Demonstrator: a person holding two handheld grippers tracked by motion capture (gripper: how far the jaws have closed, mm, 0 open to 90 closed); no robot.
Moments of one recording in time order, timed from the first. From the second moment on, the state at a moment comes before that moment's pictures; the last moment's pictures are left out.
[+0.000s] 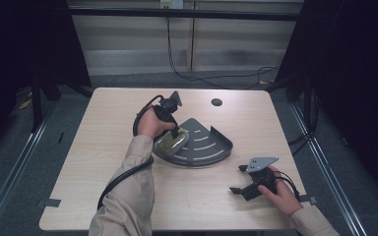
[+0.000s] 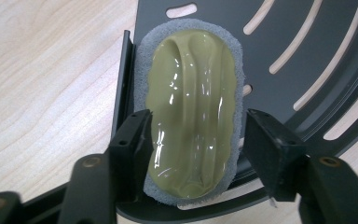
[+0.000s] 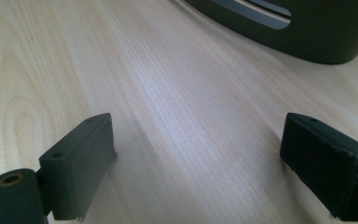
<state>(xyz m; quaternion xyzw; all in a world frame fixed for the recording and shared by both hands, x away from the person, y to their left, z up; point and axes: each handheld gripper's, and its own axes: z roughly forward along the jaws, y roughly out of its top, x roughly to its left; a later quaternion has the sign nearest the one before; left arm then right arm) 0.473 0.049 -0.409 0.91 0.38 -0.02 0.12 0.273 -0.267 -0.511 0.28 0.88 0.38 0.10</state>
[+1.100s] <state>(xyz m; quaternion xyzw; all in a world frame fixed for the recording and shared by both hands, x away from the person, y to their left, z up) 0.465 0.061 -0.397 0.90 0.40 -0.03 0.17 0.273 -0.267 -0.511 0.28 0.88 0.38 0.10</state>
